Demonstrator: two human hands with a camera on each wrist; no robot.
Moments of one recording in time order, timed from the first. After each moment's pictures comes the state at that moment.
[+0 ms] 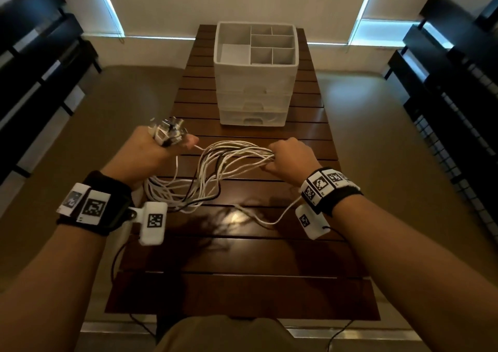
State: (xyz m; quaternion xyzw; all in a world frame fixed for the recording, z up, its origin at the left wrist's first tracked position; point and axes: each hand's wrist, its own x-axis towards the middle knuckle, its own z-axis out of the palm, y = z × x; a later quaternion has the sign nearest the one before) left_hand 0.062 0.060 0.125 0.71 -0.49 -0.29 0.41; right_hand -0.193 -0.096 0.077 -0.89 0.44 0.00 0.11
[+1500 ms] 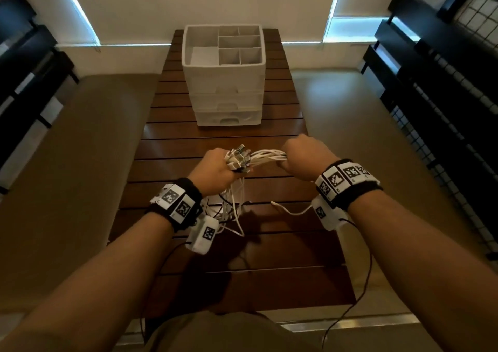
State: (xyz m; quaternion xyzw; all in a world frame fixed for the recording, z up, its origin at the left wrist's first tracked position) left_hand -0.067 -0.016 0.060 0.67 -0.62 -0.32 0.26; right_hand -0.283 -0.117 0.092 -0.89 0.45 0.05 0.09
